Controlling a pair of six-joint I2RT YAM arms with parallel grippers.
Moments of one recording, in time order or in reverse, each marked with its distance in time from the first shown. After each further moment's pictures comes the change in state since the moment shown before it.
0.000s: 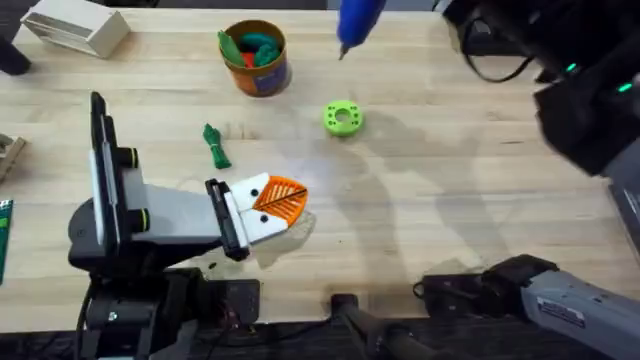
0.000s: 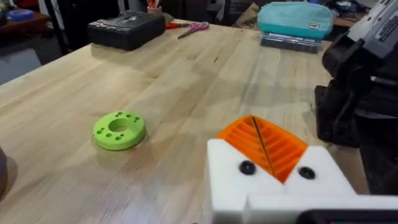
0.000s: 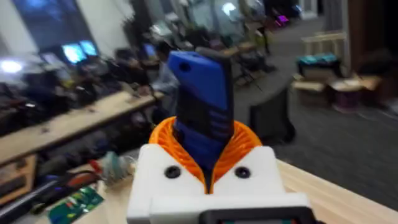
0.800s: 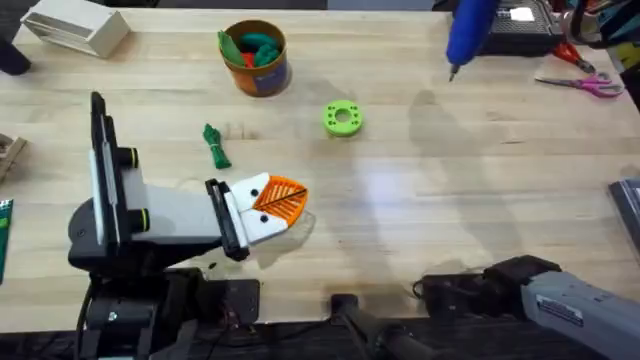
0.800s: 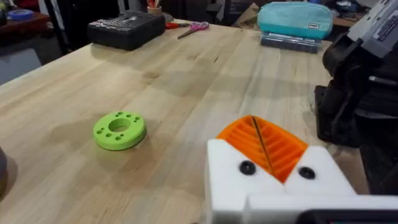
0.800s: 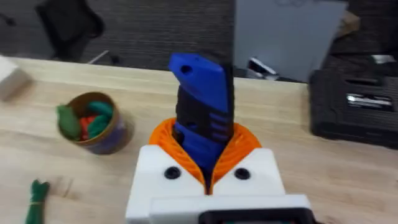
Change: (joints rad) left arm 0.000 0.000 0.000 0.000 0.000 0.000; right arm -0.074 0.001 0.523 -1.230 0.602 -0.303
